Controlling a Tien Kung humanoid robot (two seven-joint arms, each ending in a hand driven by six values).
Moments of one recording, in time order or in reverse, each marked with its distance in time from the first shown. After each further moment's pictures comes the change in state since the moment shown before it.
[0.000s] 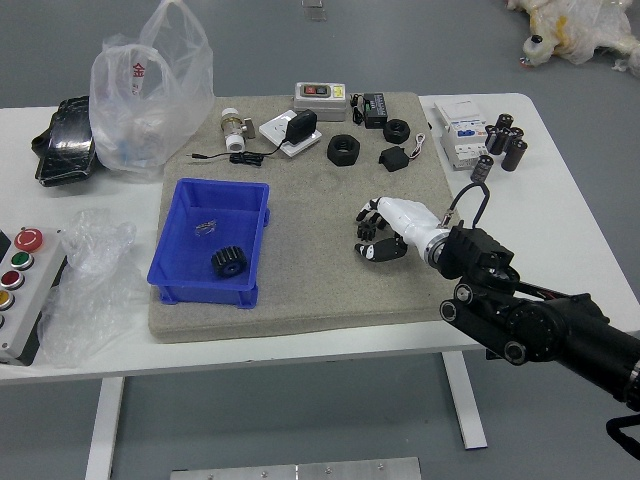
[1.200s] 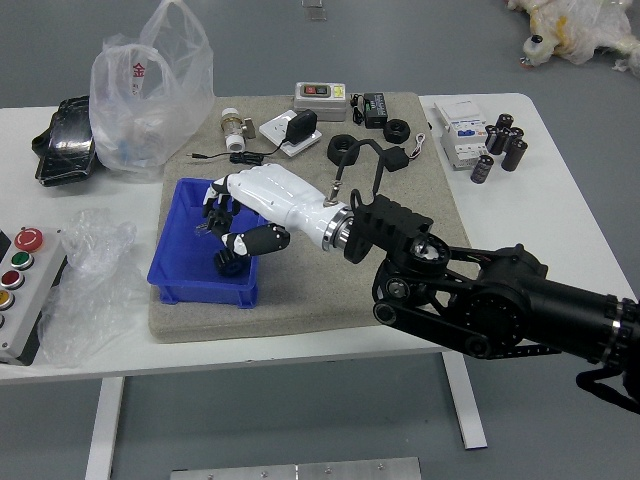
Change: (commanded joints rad) left arm -0.001 0.005 -0.009 -0.003 0.015 -0.005 0.010; right arm 0.238 0.079 -0.200 0.315 0.007 -0.016 0.136
